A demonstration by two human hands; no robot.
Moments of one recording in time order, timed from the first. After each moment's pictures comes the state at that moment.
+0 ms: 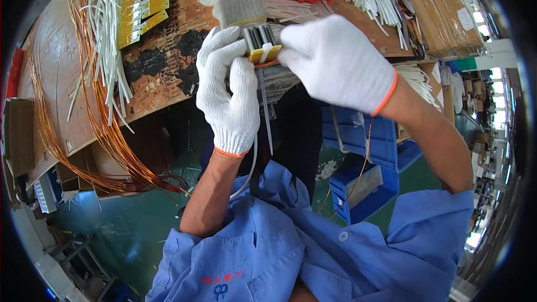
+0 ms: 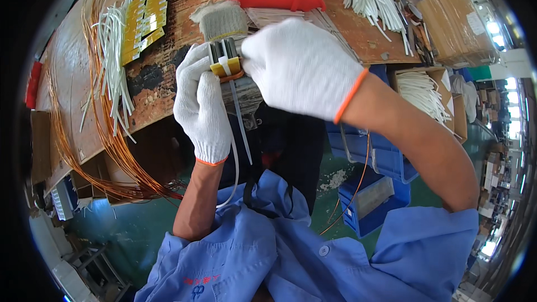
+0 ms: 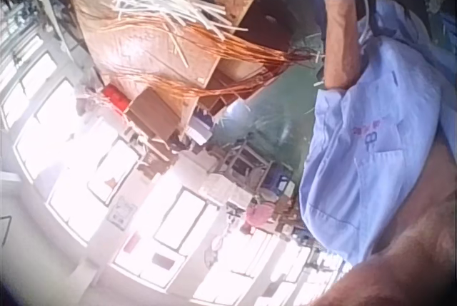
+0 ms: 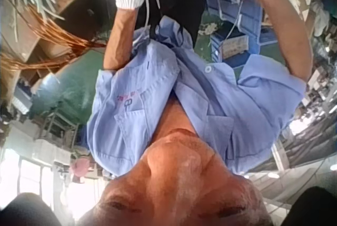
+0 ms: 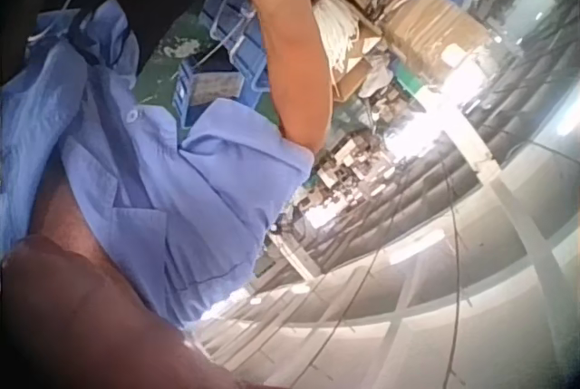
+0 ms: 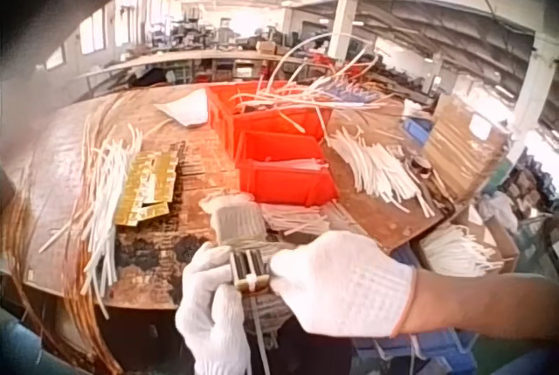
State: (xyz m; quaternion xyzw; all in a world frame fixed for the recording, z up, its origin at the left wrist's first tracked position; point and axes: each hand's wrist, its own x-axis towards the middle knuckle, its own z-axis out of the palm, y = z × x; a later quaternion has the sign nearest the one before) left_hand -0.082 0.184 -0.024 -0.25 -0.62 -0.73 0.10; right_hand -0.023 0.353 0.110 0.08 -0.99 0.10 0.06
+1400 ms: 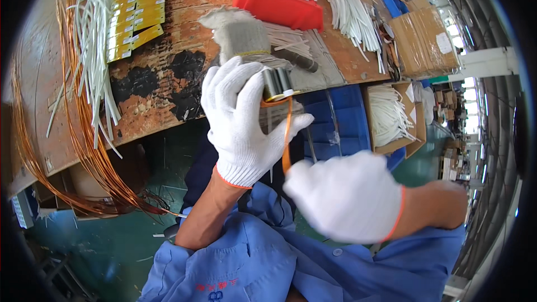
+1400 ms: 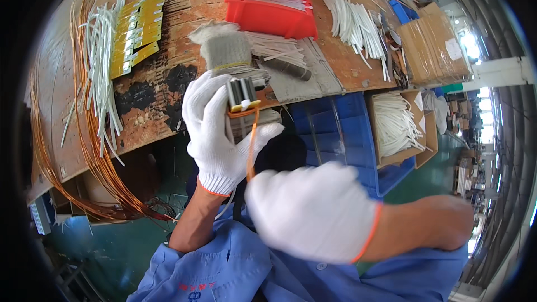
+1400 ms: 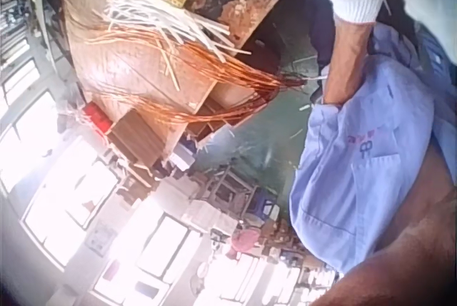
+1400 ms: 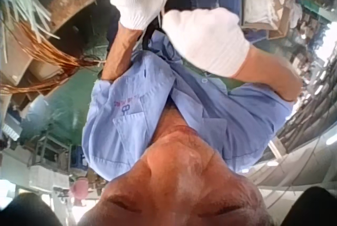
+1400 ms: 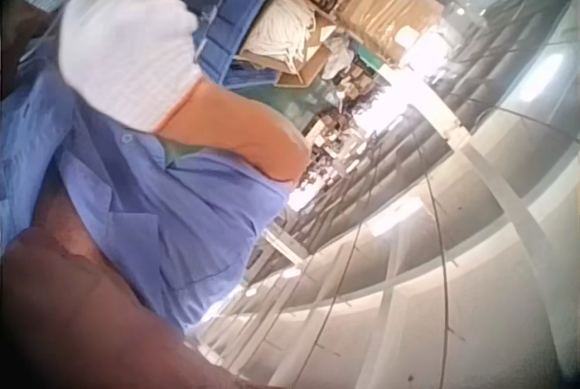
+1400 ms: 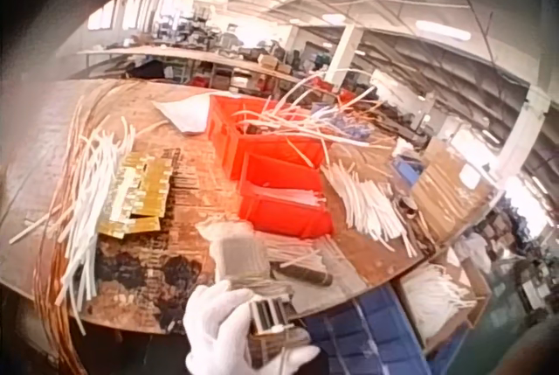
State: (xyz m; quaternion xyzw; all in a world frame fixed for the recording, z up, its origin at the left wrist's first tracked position) left_hand -0.090 0.189 -0.011 -0.37 -0.68 -0.59 0.22; right_hand 0.044 0.275 0.162 0.17 -0.98 -0.05 -0.08
